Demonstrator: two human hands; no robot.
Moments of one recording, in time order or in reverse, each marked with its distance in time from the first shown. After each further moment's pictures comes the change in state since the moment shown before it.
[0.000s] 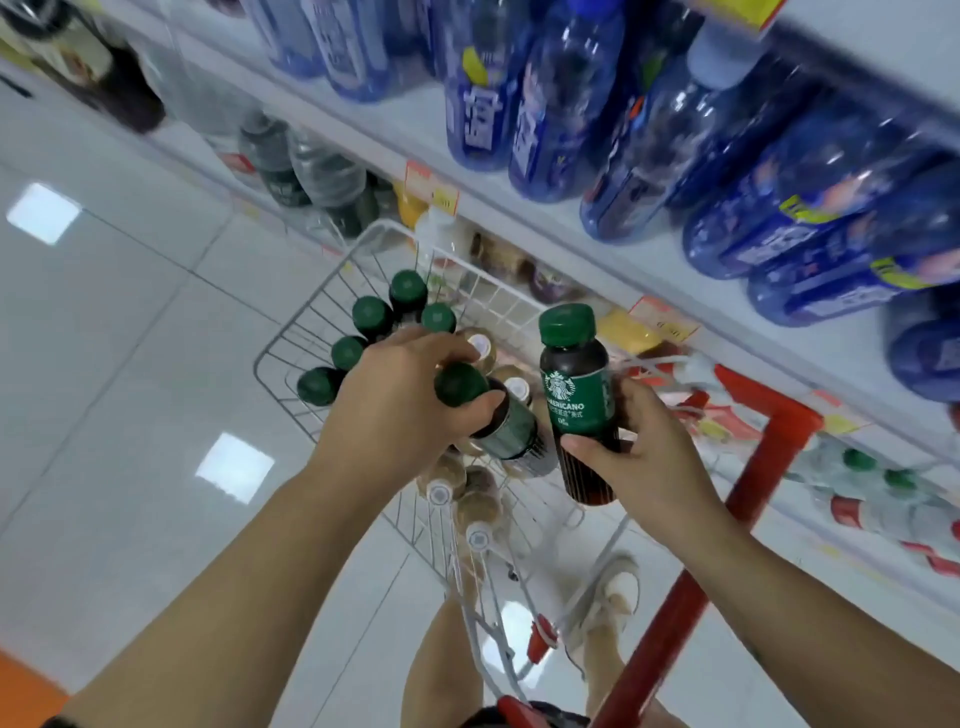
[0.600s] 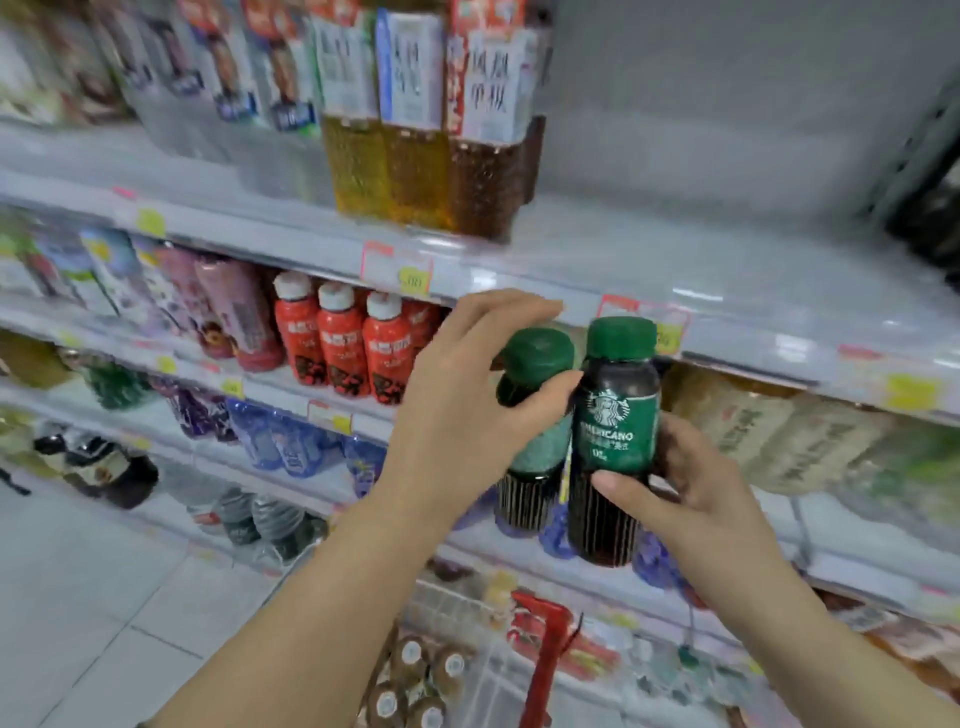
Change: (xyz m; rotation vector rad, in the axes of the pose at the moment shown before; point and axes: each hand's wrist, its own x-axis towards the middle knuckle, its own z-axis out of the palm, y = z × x) left_hand -0.072 0.329 -0.161 -0.398 0.454 0.873; right_hand -0.197 -0.197 -0.232 0.276 0.376 -0.521
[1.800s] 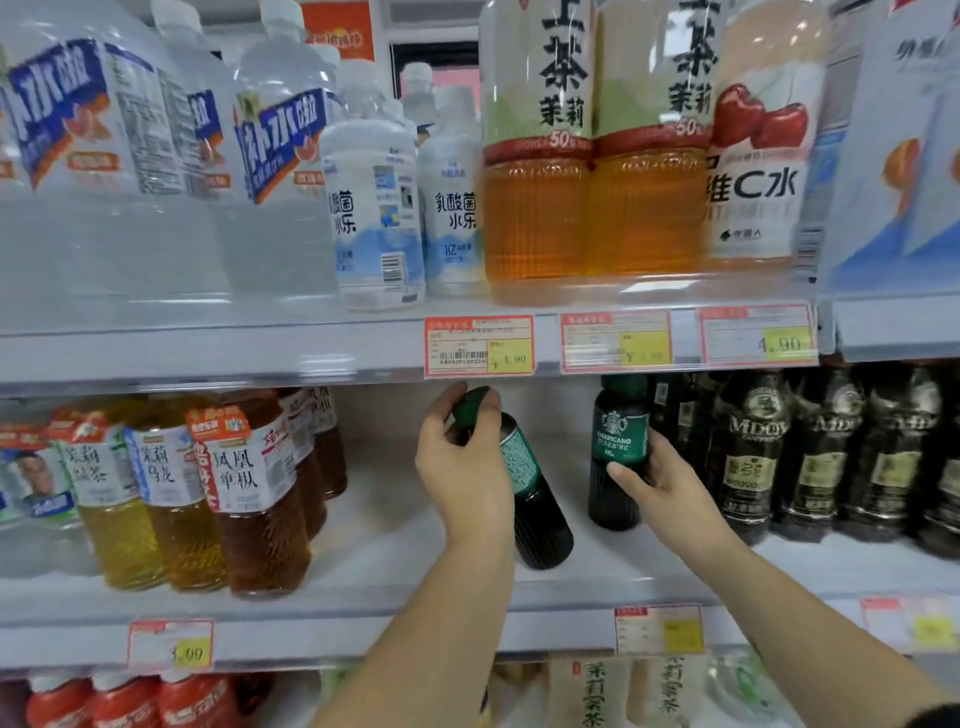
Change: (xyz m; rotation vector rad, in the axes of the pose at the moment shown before) left_hand 0.188 0.094 0.158 -0.866 0.383 -0.411; right_hand 0.154 -0.043 -0.202 -0.132 0.384 -0.179
